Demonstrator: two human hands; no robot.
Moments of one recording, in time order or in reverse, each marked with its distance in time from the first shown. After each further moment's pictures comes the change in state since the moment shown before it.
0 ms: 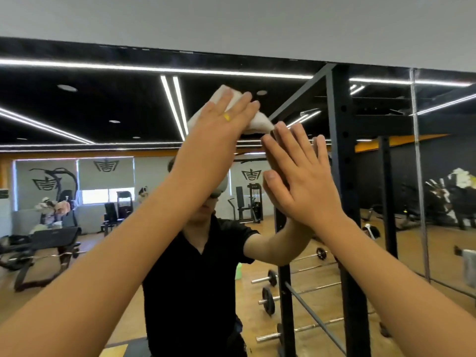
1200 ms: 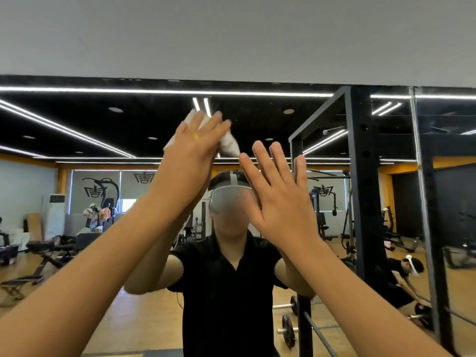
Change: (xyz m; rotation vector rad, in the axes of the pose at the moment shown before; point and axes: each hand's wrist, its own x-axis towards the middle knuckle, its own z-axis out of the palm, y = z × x) left_hand 0.000 0.018 -0.005 -0.025 0.014 -0.136; right_hand 0.001 0.005 0.003 -0.022 -0.028 -0.036
